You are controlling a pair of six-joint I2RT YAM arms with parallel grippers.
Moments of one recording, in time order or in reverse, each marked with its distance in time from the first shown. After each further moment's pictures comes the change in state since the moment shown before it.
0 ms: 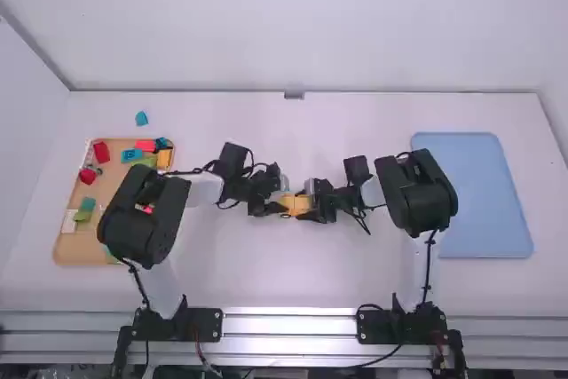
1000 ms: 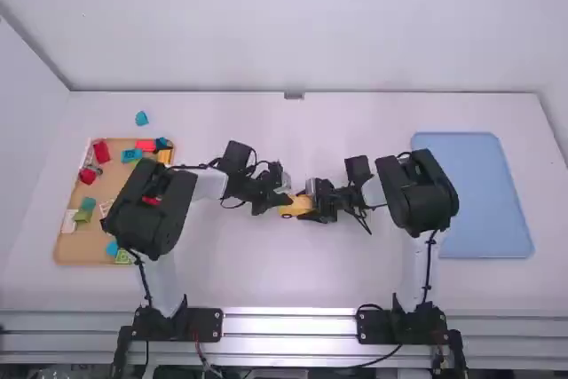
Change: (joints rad) left arm -0.016 0.083 0.055 -0.036 0.111 -0.024; right arm -0.006 0.000 0.002 -0.005 -0.003 -0.005
